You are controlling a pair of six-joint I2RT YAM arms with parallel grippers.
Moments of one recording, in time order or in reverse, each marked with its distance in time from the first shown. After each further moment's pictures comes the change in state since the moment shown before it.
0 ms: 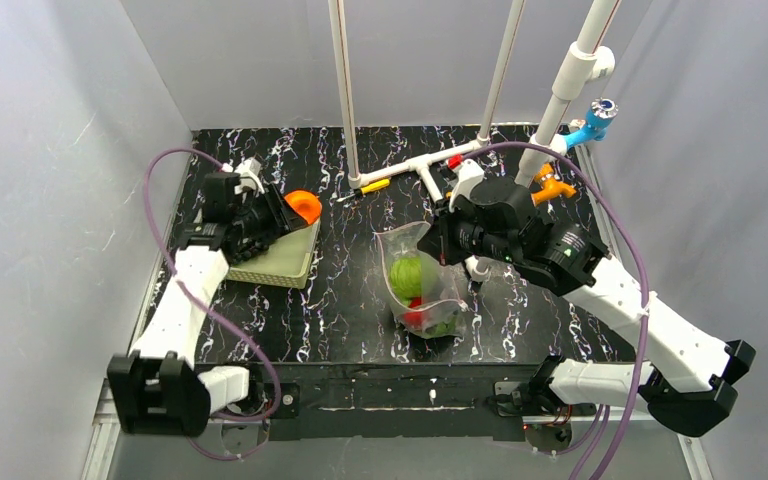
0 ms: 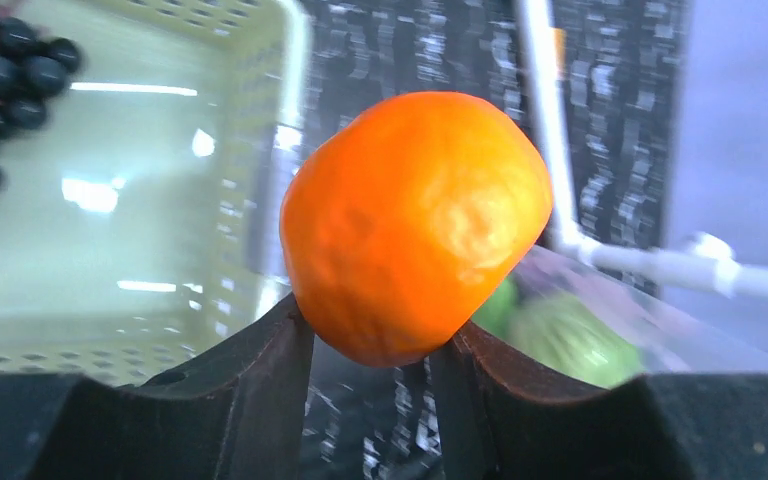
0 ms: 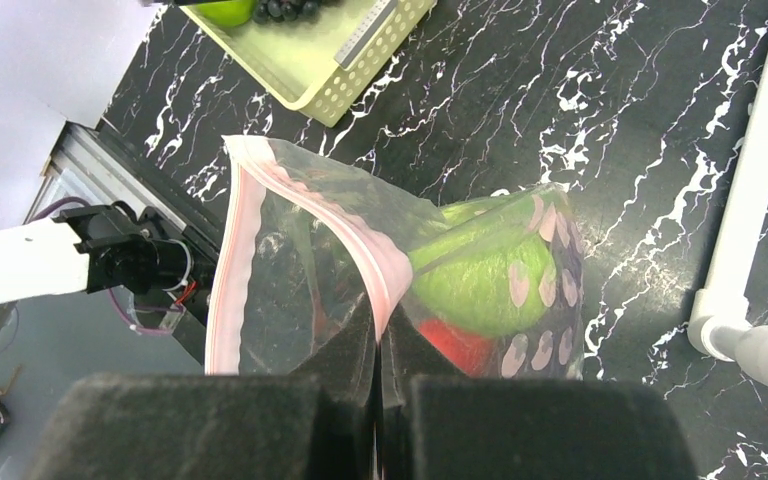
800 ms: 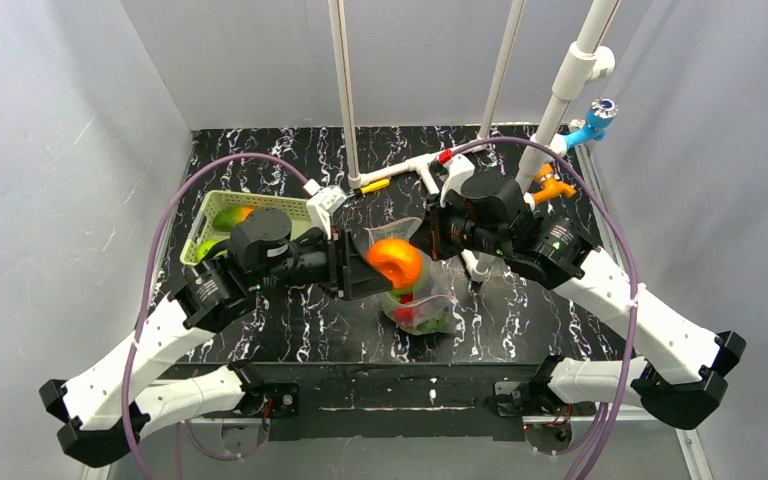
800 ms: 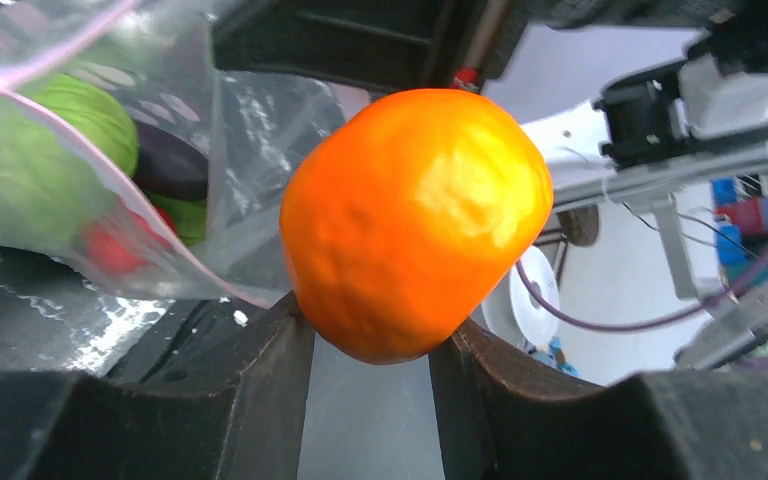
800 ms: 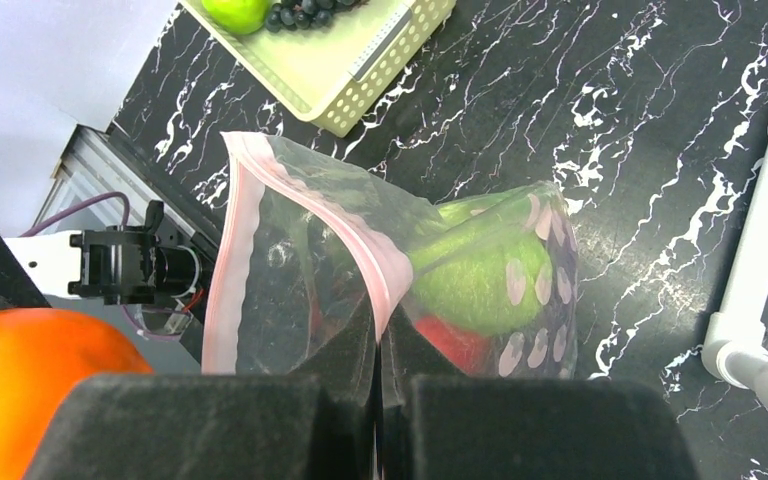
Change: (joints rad) left arm -0.815 -0.339 0.166 -0.067 0.023 -0.289; right arm 0.000 0.053 0.029 0.033 -0.021 -0.004
